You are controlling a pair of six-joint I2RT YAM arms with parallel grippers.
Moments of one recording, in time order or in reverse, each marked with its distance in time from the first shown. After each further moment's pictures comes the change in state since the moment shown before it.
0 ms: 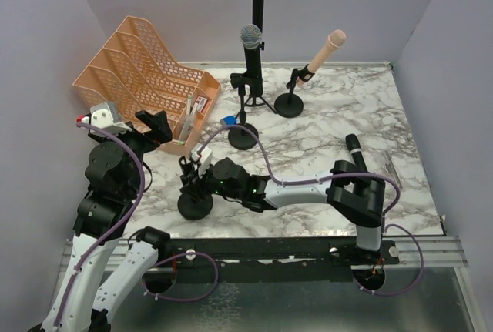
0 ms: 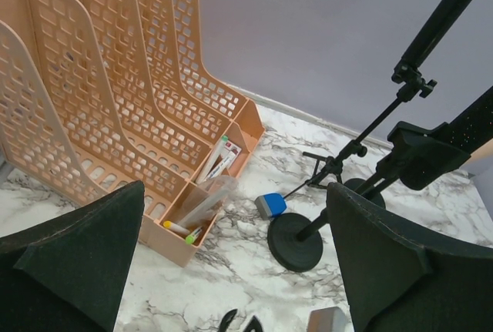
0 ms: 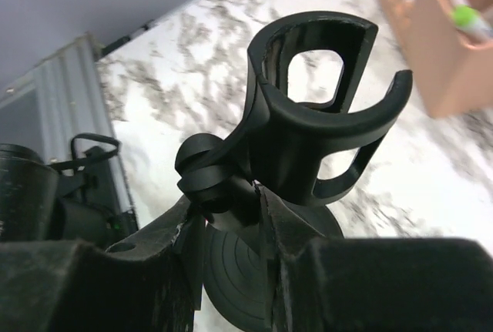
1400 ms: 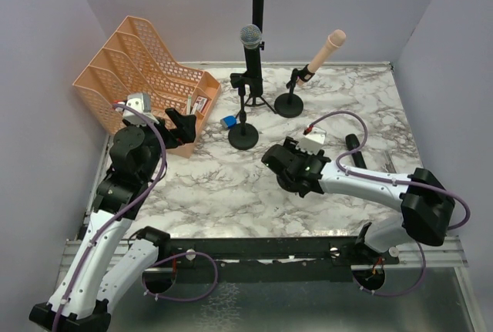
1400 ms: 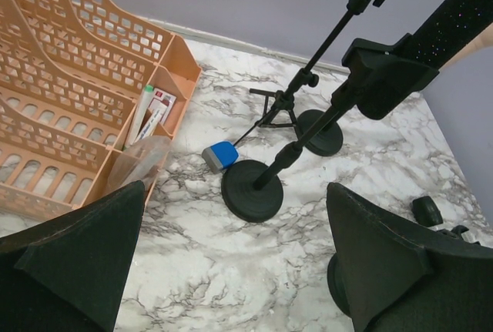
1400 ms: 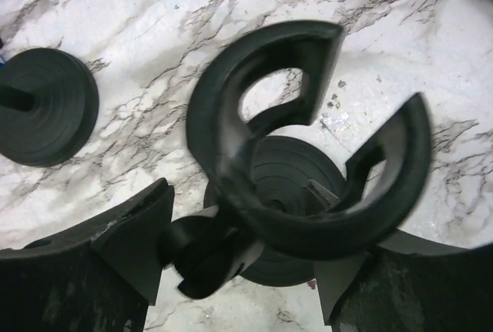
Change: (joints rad) left arm 0.000 0.114 -0.088 0.102 0.267 -0.041; right arm -0.256 -0.468 -0.259 -1.060 0.967 0.929
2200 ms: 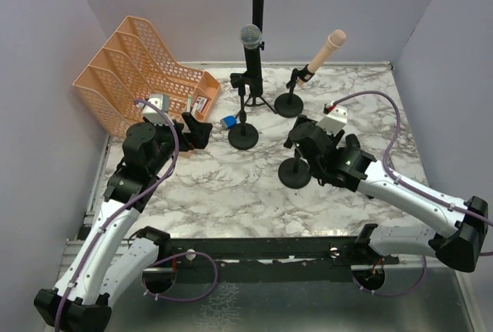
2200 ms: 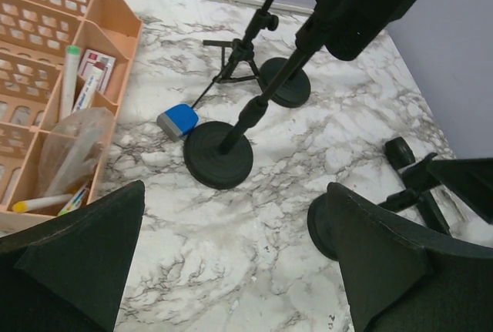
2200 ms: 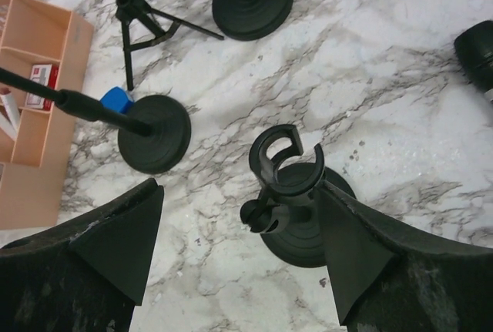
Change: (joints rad) left arm 0.000 0.059 -0.068 0.061 0.188 -0.002; right arm -0.055 -0.280 0.119 -0.031 -0.114 -0.261
